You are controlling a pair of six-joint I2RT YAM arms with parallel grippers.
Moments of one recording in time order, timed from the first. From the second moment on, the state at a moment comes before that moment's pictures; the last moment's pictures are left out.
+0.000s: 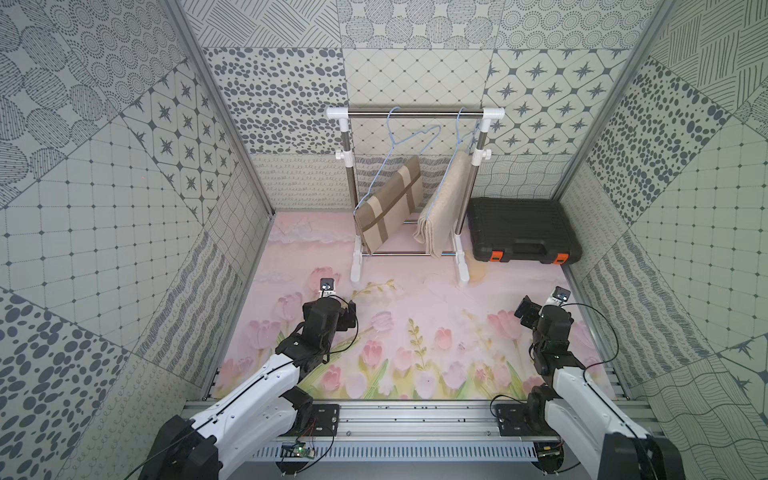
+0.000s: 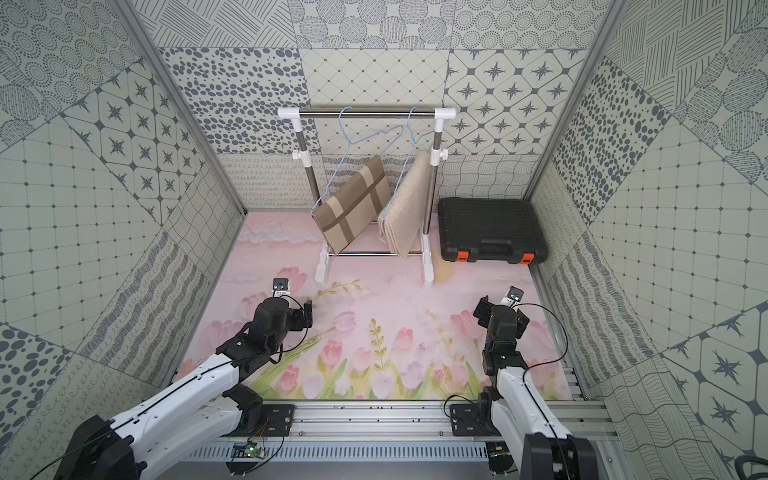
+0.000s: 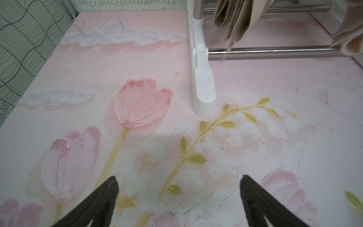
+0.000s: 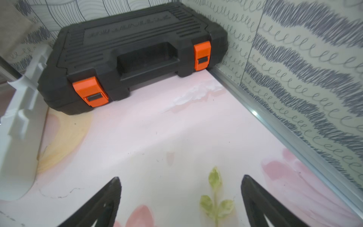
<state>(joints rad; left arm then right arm) -0.39 0.89 0.36 -0.07 -0.41 -0.24 -0.06 0.96 0.14 0.38 0.32 0.23</state>
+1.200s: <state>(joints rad) -0.09 1.58 0.37 0.77 -0.19 -0.09 0.06 1.56 0.38 0.89 0.09 0.03</state>
